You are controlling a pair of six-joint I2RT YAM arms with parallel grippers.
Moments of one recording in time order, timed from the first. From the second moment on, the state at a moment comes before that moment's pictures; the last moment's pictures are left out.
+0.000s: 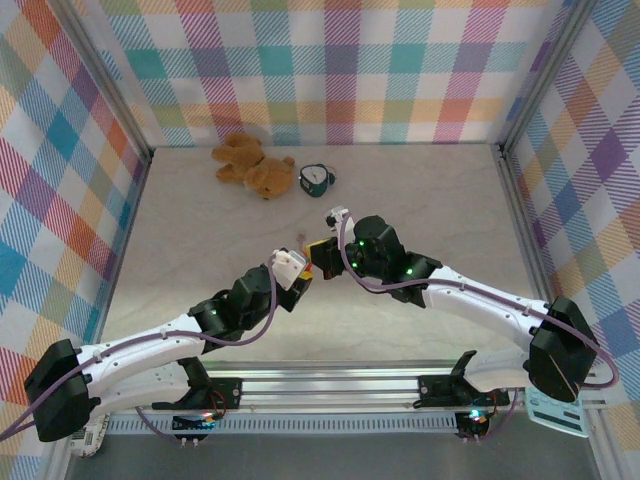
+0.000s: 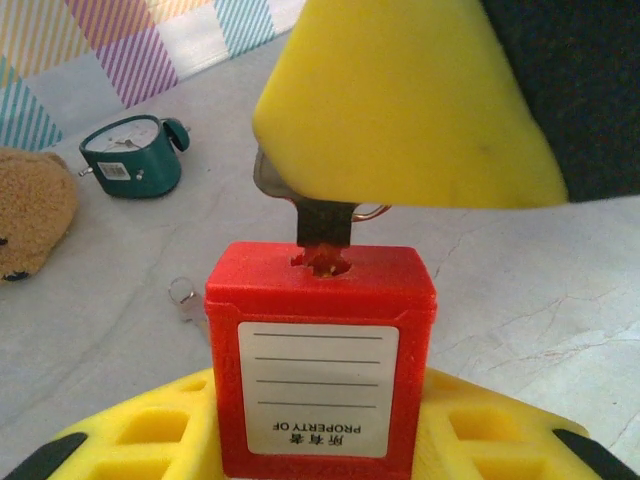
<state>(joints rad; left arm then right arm) -0.95 0.97 0.52 0.06 -0.34 0.01 0.89 1.30 0.90 0.00 -0.19 0.46</state>
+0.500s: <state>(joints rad) -0.93 0.97 0.54 0.01 -0.33 0.04 0.91 1.35 0.93 -0.03 -0.18 0.45</state>
